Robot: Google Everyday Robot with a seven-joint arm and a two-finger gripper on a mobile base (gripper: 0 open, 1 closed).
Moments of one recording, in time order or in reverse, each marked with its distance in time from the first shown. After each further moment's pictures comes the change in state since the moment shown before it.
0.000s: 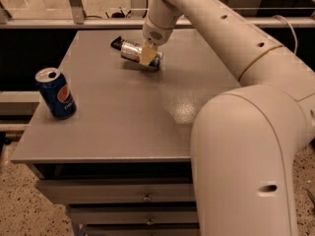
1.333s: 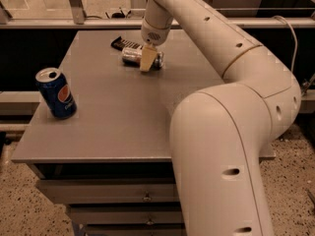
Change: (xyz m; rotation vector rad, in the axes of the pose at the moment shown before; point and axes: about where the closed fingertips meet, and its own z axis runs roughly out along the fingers) arm 0.005 -0.017 0.022 -0.001 0.100 -0.048
